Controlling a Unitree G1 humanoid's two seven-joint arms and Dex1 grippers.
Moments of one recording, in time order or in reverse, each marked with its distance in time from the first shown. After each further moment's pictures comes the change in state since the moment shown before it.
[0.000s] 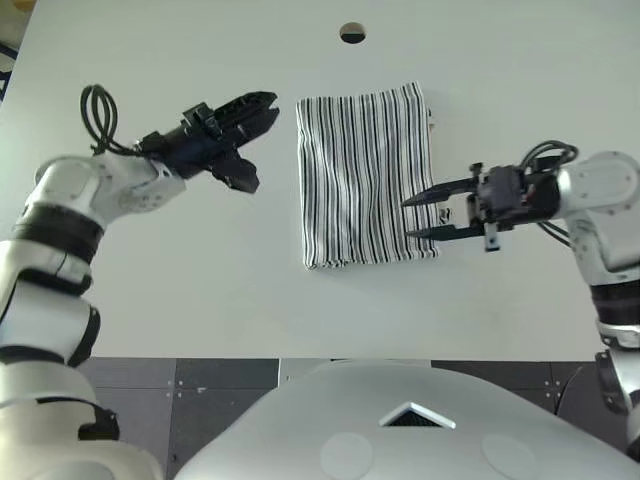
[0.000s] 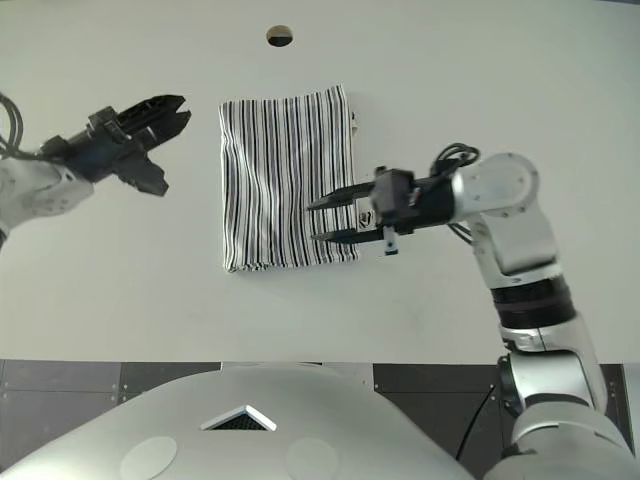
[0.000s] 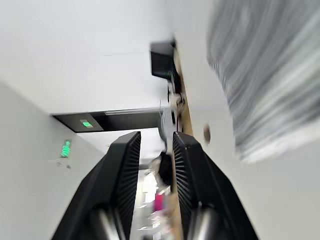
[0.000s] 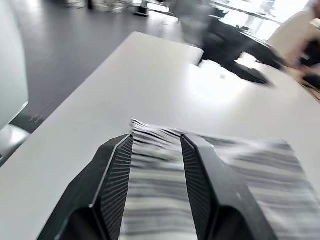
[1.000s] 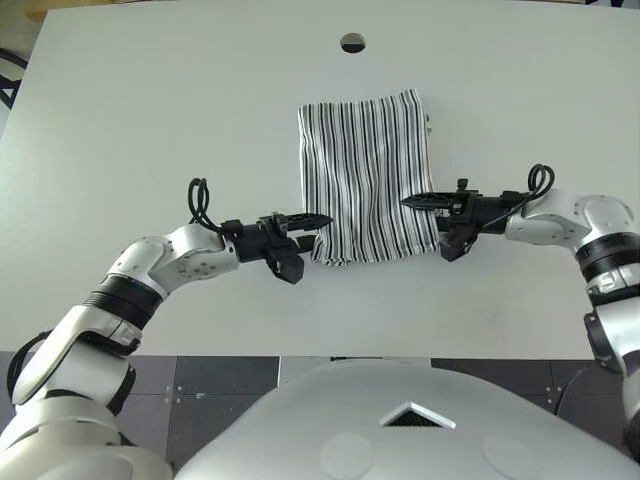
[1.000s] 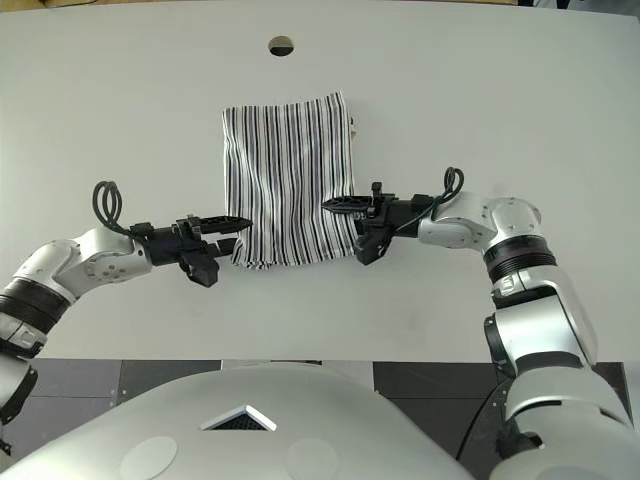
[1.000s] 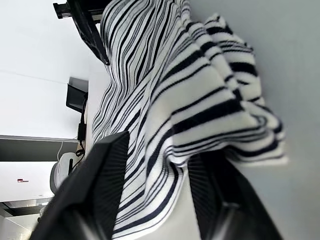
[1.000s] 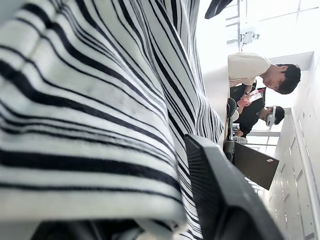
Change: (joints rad) left arm 0.215 -0.189 -0.002 -0.121 -0.059 0.042 -0.521; right arm -0.316 0.106 0.329 0.860 -1.424 -1.207 -1.295
